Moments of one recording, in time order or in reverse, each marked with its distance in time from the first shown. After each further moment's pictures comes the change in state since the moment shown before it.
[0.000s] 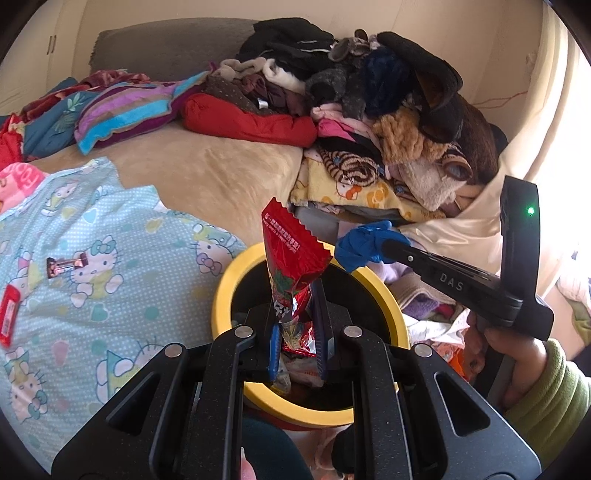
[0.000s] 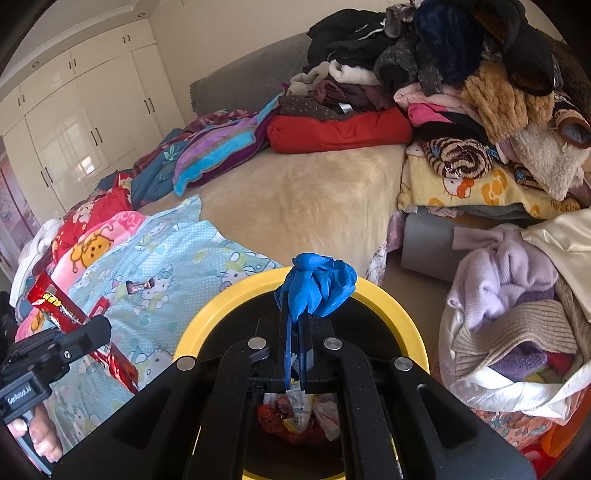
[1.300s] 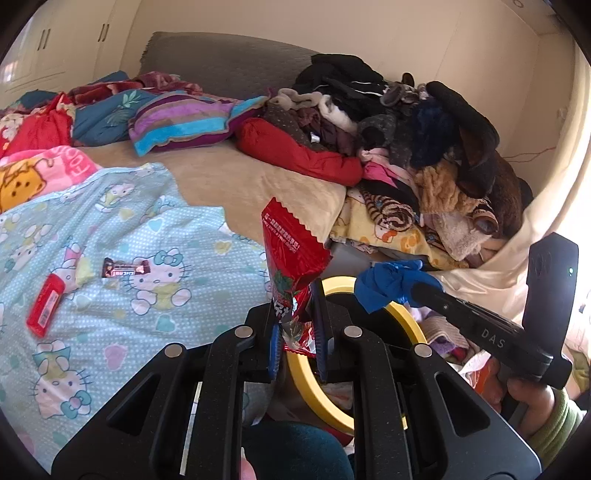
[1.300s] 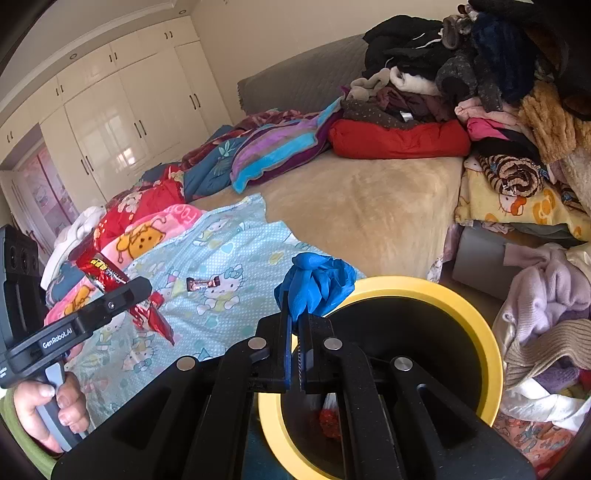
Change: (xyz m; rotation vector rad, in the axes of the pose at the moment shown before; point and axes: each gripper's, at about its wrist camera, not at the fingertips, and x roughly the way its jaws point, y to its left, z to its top) left arm -0.051 0.069 0.015 -0.144 -0.120 0.085; right arm -0.008 0.080 0.010 -0.070 -0.019 0.160
